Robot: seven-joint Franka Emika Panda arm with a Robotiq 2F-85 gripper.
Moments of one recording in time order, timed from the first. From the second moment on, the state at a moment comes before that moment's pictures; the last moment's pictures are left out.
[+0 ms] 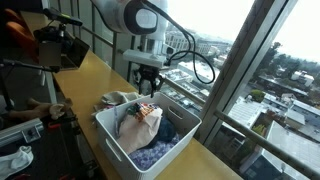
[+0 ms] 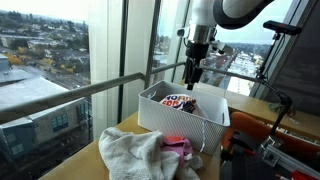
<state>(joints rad) -0.03 0.22 0.01 -2.01 -0.18 2.25 -0.51</state>
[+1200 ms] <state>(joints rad) 0.18 0.53 0.16 -2.07 -0.40 2.66 -0.53</state>
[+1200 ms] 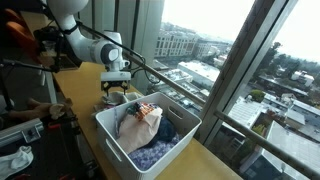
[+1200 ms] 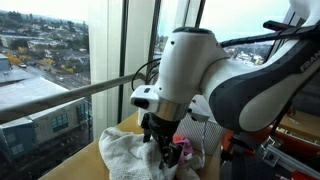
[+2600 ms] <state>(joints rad) 0.10 0.63 0.16 -1.89 -0.40 2.61 -0.60</state>
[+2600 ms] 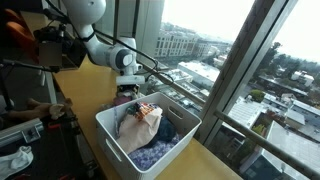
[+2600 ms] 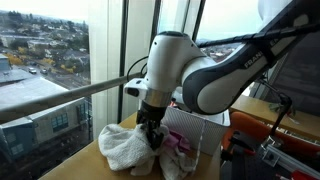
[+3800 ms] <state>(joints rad) -0.04 0.09 0.07 -1.96 -0.24 2.43 -0.70</state>
